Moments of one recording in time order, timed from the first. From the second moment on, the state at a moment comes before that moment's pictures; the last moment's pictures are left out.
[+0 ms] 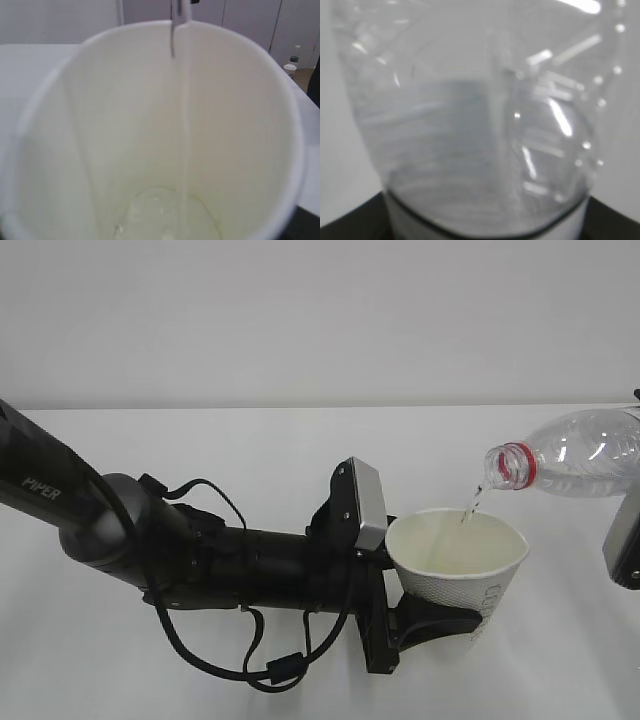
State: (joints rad) left arm -0.69 2.23 -1.04 0.96 -1.07 -0.39; right arm 0.06 1.32 -0.24 -0.09 -0.88 -1.48
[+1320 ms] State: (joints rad) left arm -0.69 2.23 -1.04 0.96 -1.07 -0.39; right arm 0.06 1.32 -0.24 -0.09 -0.88 -1.48
